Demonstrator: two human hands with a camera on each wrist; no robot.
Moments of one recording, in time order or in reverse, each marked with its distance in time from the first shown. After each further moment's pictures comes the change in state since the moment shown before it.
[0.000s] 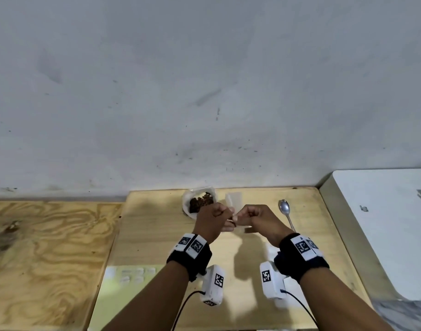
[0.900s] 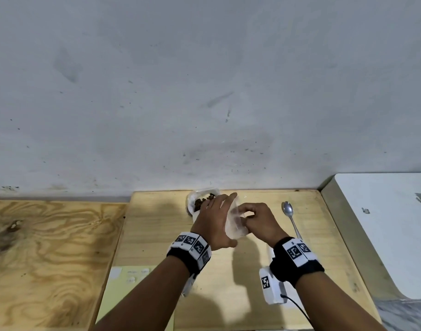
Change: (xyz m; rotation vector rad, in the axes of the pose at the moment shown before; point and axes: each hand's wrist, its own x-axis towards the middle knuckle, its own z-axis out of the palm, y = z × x) left_hand 0.004 -0.007 -0.037 1.179 -0.144 0.590; right_hand 0.007 -0.001 0.029 -0.287 0.177 -0.188
